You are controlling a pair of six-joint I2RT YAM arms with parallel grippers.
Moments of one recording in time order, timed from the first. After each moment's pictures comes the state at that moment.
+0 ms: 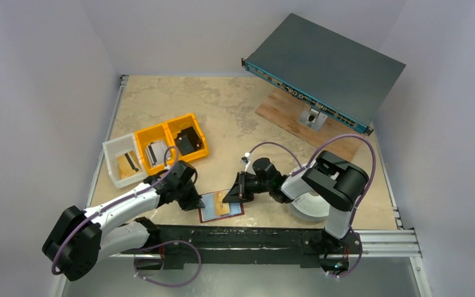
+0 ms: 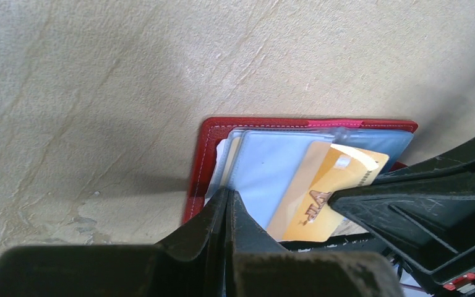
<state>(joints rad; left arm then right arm) -0.63 1.09 0.44 -0.53 0.07 -1.15 0.87 1.83 0.56 0.71 -0.54 1.16</state>
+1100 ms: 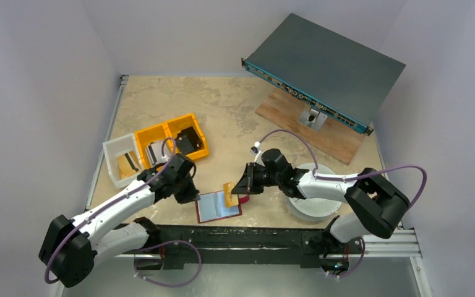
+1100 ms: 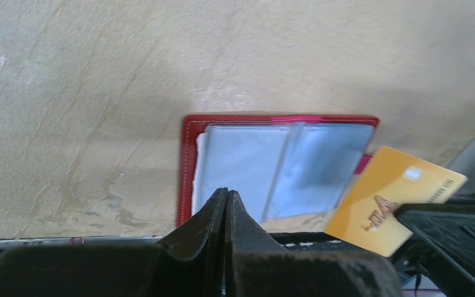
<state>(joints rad) -0.63 1.02 0.57 -0.71 -0.01 -1.06 0.81 1.47 0.57 0.28 -0.43 1.00</state>
